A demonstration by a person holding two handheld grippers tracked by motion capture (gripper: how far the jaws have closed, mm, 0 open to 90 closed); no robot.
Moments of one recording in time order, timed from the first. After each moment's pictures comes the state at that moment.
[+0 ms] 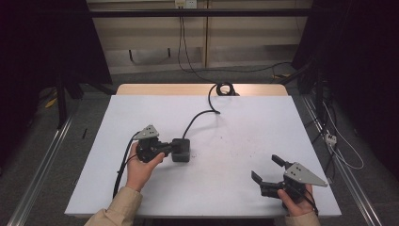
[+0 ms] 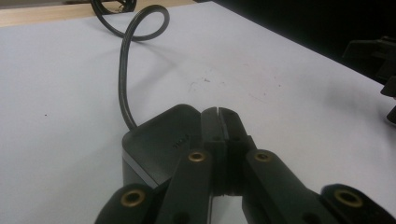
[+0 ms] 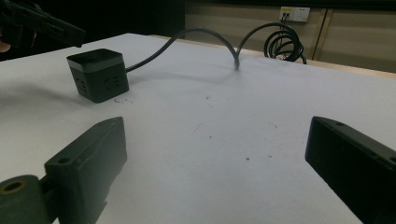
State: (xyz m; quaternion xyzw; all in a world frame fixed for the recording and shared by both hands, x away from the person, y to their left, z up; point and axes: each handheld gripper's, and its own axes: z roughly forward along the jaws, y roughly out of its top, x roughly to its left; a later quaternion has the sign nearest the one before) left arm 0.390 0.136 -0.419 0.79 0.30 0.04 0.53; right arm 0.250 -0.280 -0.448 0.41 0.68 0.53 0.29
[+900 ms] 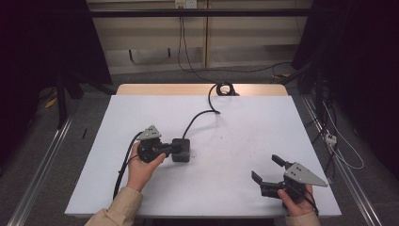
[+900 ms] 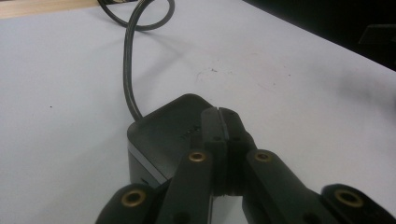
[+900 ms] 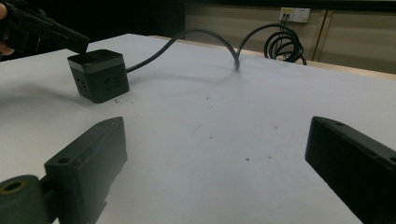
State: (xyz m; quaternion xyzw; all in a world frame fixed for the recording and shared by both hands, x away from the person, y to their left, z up) left arm 0.392 0.133 -0.423 0.80 0.30 0.05 0.51; right arm 0.249 -0.280 -0.447 0.41 0.68 0.53 0.30
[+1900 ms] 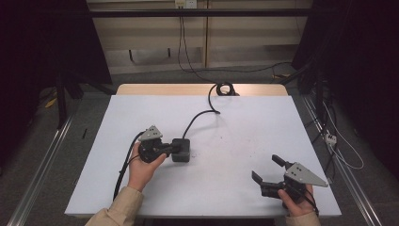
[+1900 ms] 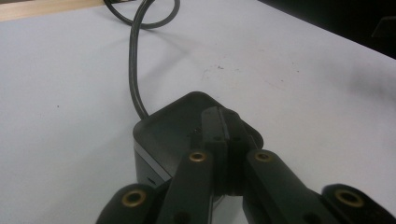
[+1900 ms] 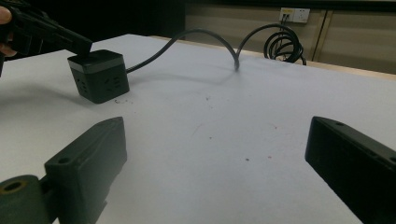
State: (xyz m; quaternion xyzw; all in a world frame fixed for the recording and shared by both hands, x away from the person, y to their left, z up) left arm 0.392 0.131 -0.424 0.81 0.30 0.06 0.50; right arm 0.249 -0.280 -0.447 0.41 0.68 0.53 0.30
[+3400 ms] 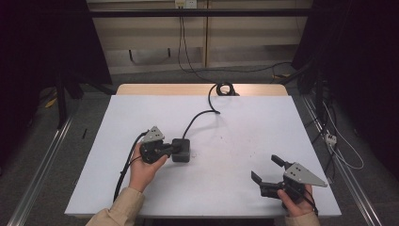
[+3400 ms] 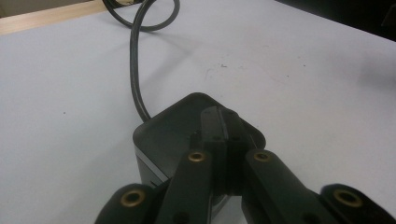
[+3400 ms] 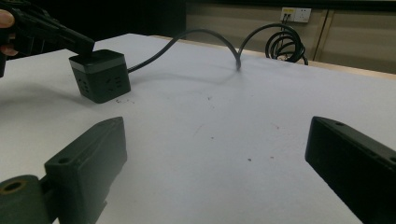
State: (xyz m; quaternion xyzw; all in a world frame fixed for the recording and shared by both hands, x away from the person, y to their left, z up) left arm 0.389 0.127 -0.424 0.81 0.29 0.09 0.50; right arm 0.249 -0.279 -0.447 0.41 0.68 0.53 0.29
